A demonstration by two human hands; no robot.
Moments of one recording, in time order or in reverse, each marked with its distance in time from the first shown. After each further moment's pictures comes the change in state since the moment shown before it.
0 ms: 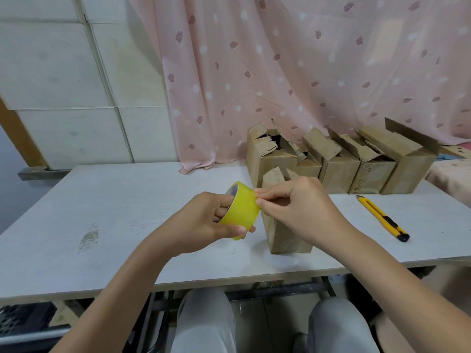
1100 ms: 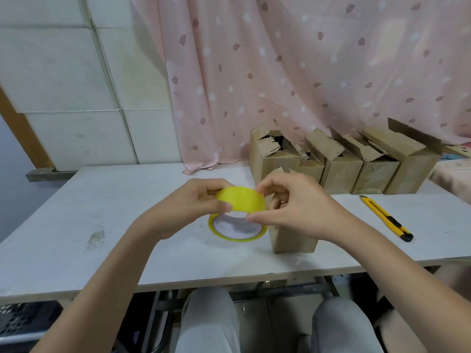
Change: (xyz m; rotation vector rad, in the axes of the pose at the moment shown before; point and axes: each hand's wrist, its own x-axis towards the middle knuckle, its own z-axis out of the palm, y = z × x) left_hand 0.007 -0.009 -0.034 -0.110 -0.020 0.121; right_hand 0.004 -0.014 -0.007 0.129 -0.193 0.071
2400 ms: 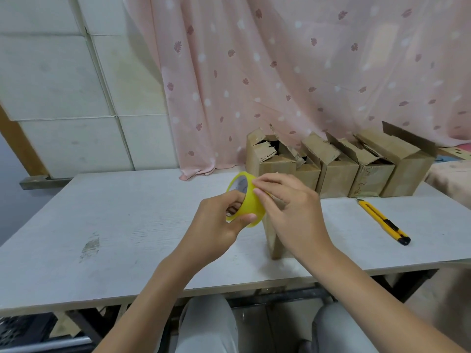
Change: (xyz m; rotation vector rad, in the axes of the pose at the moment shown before) left_hand 0.018 -0.017 0.056 0.408 0.408 0.186; right_hand 0.006 0.025 0.036 -0.154 0.658 -0.398
